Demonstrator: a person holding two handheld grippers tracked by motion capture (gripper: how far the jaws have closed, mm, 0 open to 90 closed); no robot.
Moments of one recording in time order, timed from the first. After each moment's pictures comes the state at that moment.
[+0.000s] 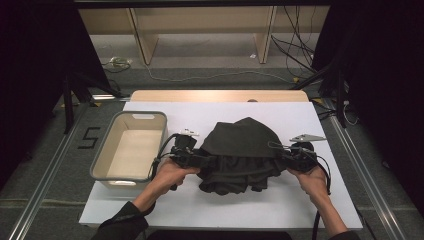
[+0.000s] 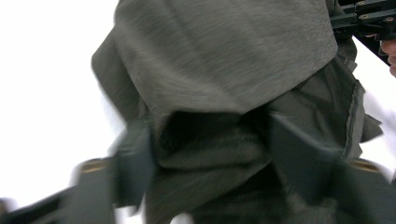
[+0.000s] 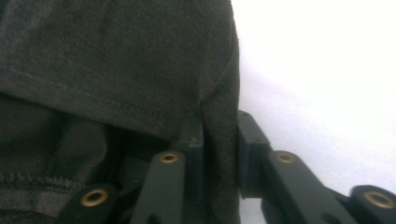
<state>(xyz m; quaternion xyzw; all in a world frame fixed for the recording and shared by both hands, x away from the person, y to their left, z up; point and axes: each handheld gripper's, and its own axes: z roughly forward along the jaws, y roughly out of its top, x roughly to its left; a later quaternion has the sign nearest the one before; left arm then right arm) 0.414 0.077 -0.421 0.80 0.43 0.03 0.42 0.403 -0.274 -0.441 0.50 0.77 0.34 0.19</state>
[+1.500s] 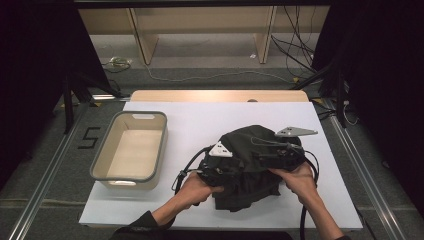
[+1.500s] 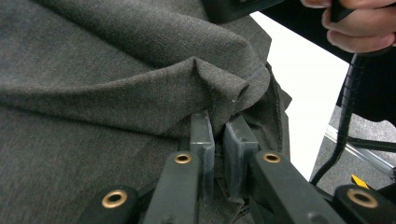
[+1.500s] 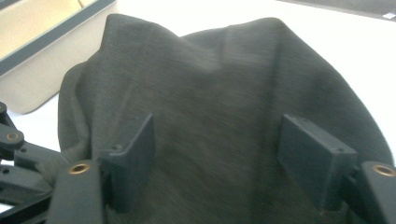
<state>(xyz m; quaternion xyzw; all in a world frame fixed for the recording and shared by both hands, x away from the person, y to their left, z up) 0.355 0.008 -0.405 0.84 0.31 0.02 0.44 0.378 -0.216 -0.382 0.44 0.78 0.41 0.16</state>
